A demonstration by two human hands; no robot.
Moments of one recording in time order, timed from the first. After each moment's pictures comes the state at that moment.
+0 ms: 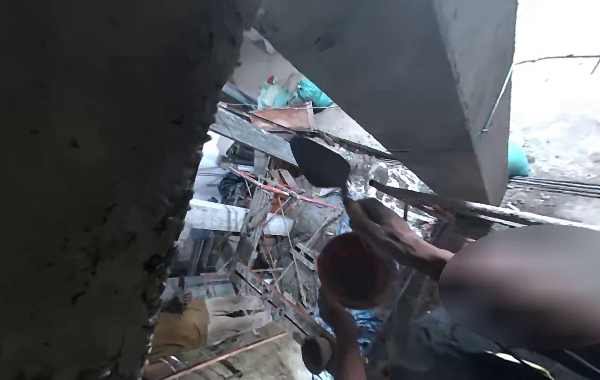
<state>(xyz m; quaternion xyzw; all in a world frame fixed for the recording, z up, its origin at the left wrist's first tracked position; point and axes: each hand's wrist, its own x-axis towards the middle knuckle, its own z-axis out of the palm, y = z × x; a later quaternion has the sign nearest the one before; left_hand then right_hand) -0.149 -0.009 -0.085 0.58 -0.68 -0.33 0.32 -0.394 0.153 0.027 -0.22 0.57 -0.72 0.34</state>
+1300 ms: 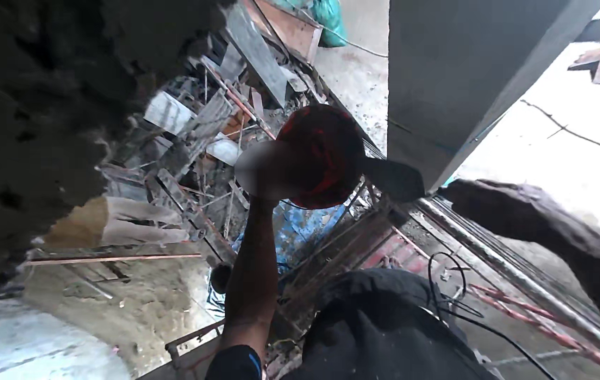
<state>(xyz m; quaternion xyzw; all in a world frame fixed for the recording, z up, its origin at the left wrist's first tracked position) -0.236 -0.100 0.036 0.31 -0.78 -0.45 0.31 -0.462 0.306 -0.028 -0.51 0.81 -0.24 0.18</state>
